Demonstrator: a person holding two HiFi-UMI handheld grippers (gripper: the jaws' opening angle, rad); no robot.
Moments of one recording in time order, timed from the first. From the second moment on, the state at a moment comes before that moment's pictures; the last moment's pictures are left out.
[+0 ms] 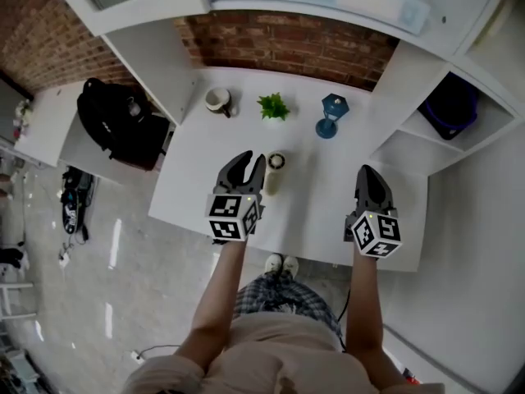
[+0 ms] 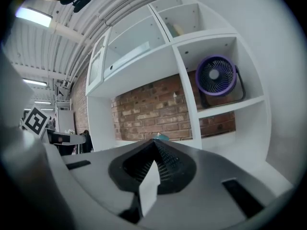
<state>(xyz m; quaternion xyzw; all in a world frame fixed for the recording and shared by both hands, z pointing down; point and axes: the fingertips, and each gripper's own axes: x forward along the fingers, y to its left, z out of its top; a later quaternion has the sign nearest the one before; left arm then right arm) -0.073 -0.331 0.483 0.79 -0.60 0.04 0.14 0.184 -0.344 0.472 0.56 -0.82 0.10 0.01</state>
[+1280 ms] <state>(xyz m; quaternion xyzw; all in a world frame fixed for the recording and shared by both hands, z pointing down) -0.079 -0.289 0.416 0.82 -0.57 -0.01 0.09 0.236 -0.271 0.396 0.60 -0.80 0.02 -0.04</state>
